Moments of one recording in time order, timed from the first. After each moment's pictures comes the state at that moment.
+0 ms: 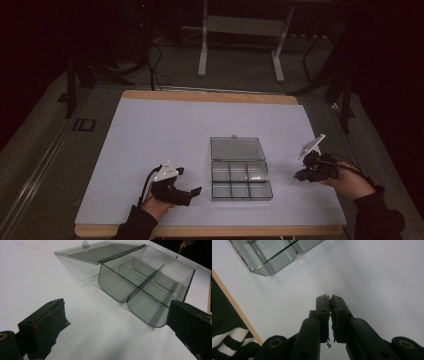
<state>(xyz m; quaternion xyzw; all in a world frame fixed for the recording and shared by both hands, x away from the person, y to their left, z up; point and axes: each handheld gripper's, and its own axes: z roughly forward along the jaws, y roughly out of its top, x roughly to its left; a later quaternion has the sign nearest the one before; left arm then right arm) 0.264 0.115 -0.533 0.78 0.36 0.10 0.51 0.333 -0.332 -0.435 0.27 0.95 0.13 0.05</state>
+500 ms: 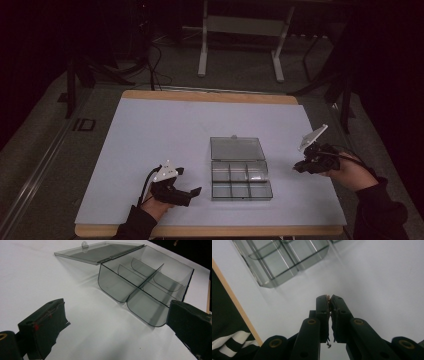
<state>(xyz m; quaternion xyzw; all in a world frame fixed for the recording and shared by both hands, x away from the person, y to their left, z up) 0.264 0.116 -0.534 0.78 0.35 0.10 0.51 0.341 -0.324 -0.407 0.24 0.96 0.15 0.06</state>
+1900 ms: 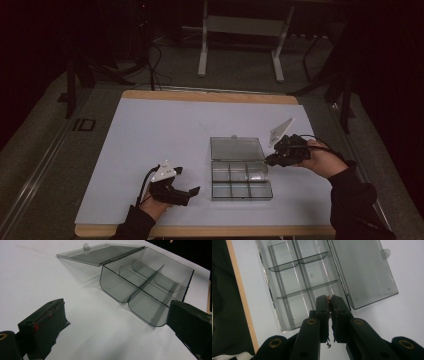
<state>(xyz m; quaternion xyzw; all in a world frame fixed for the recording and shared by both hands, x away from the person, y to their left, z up) 0.264 0.120 -0.532 0.78 0.35 0.10 0.51 0.352 -0.241 -0.393 0.11 0.98 0.18 0.05</state>
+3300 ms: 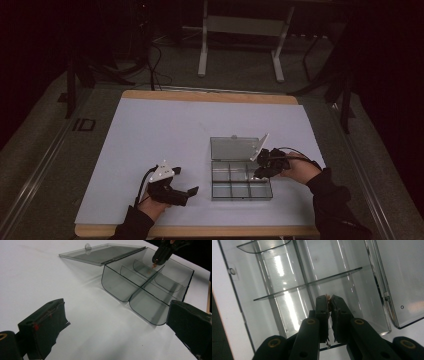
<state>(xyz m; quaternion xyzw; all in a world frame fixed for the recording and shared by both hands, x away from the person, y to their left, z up) 0.263 0.125 -0.533 0.78 0.36 0.10 0.51 0.367 -0.219 -0.477 0.12 0.99 0.12 0.00</state>
